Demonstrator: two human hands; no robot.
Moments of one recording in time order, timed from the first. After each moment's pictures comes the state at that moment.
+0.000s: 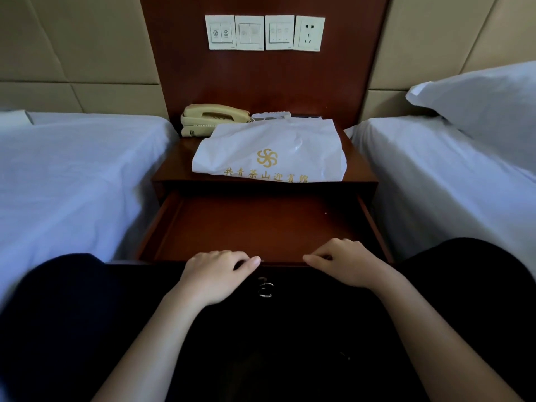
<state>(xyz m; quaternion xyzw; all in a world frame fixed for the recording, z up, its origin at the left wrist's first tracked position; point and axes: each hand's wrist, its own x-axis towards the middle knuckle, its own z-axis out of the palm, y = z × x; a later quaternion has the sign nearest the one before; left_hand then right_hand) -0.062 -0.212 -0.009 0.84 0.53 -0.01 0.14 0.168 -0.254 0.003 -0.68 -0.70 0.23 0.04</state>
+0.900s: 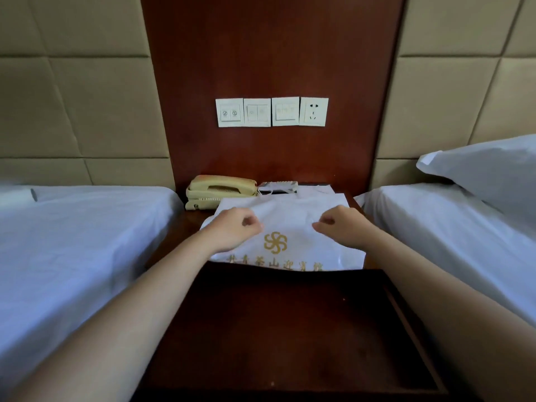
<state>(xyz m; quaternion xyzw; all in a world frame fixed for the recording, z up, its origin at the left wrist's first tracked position) -0.016 -0.004 0.085 0.82 0.48 0.21 0.22 0.215 -0.070 0.094 -0.72 -0.66 0.09 0.19</state>
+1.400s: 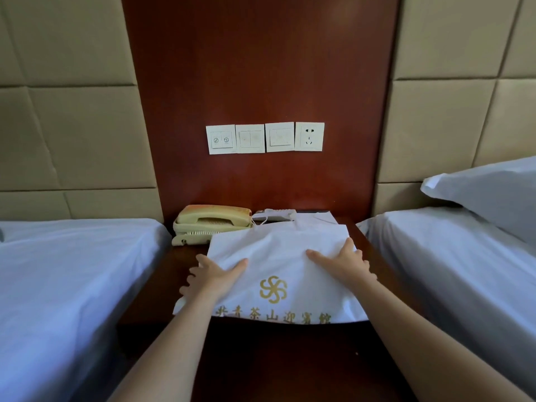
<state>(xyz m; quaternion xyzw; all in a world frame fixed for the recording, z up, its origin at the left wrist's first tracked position) 0.000 0.064 0.031 0.60 0.74 0.19 0.23 0.231 0.002 0.048 -0.84 -0.39 0.19 0.31</state>
